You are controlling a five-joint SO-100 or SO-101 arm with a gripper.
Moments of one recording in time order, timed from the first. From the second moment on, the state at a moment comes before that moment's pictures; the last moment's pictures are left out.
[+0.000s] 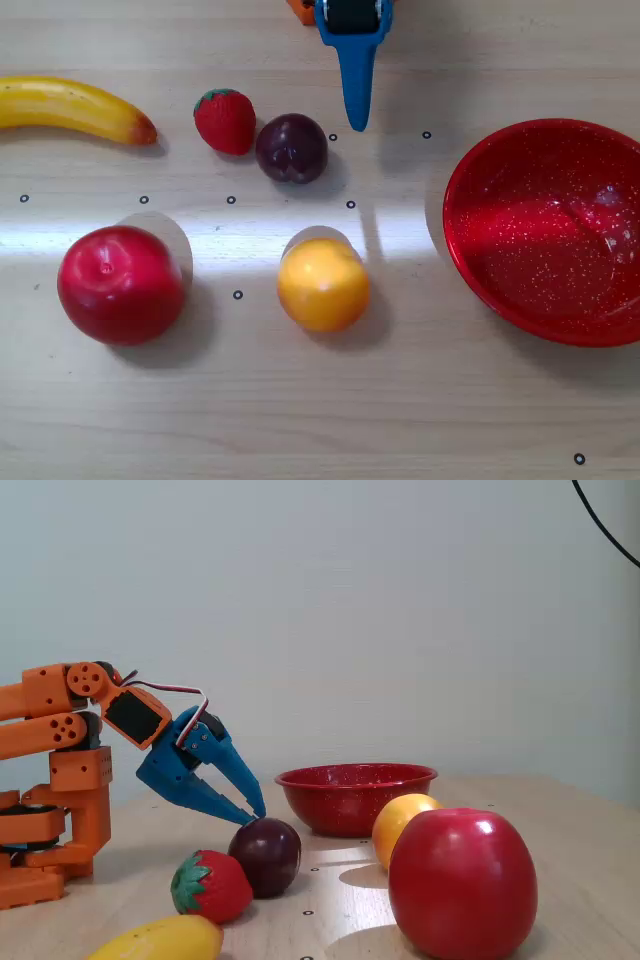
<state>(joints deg) 5.0 184.2 177.9 50.5 -4.4</state>
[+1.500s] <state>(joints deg) 0.6 149.5 134.0 78.2 7.3</state>
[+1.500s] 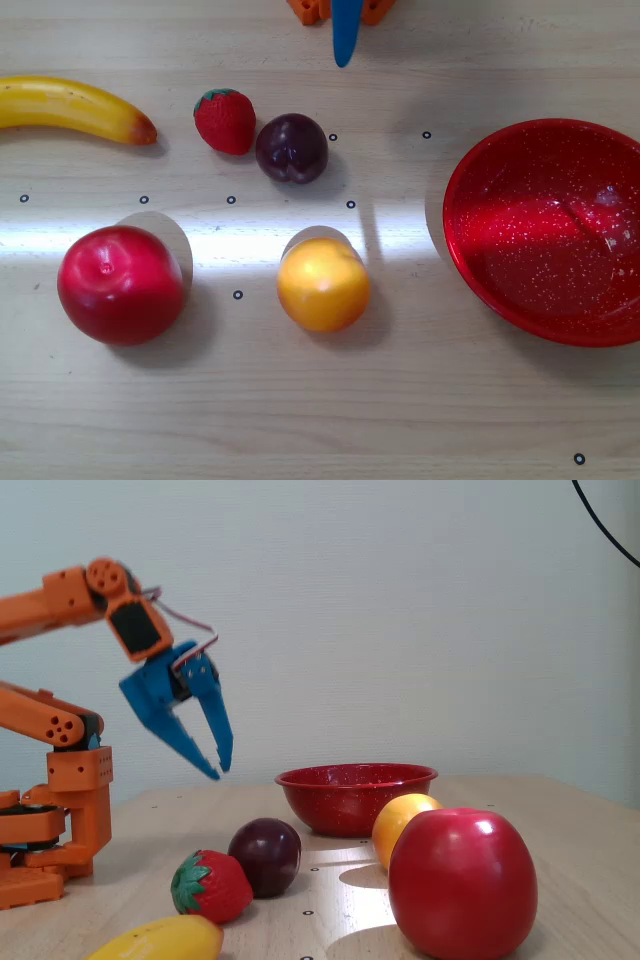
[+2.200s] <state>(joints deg) -23.6 107.8 84.8 102.4 18.8</state>
